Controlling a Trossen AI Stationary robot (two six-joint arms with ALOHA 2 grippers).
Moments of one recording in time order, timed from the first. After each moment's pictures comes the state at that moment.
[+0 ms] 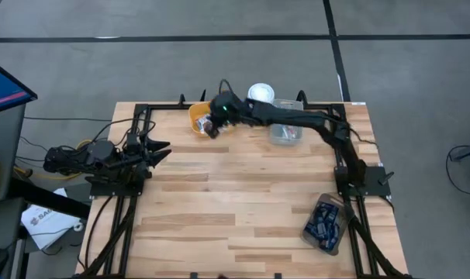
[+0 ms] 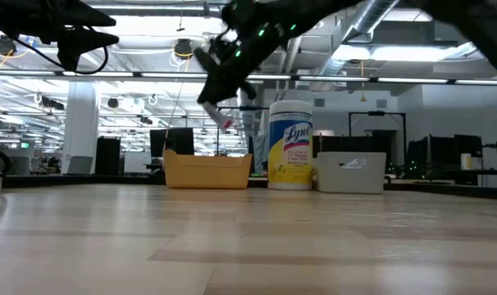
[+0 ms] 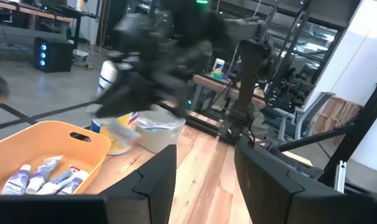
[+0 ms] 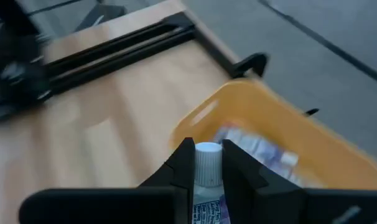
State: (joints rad) left arm -0.15 0.09 0.31 -0.21 -0.49 -0.32; right arm -0.29 2.12 1.86 -0.36 0.13 0.17
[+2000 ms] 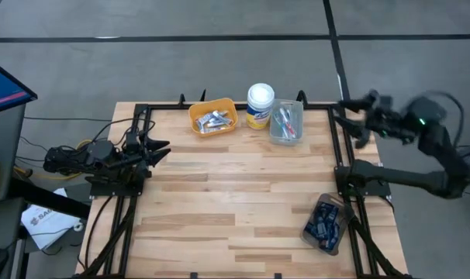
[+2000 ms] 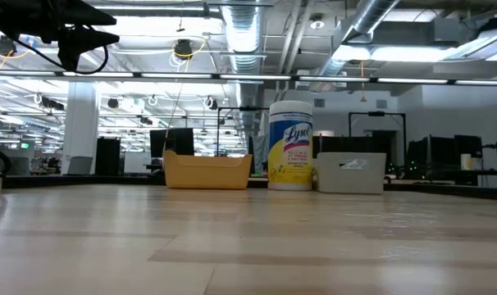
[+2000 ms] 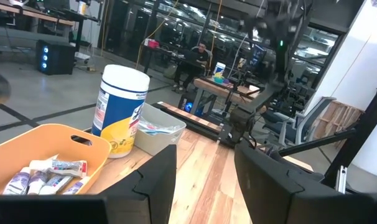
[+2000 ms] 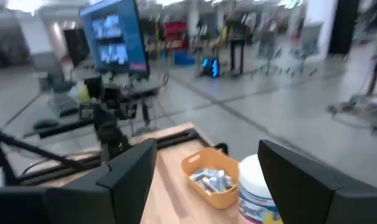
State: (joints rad) left arm -0.16 0.09 0.31 -0.20 -0.50 -0.32; right arm -0.40 0.54 1.12 -0.63 -0.02 0.08
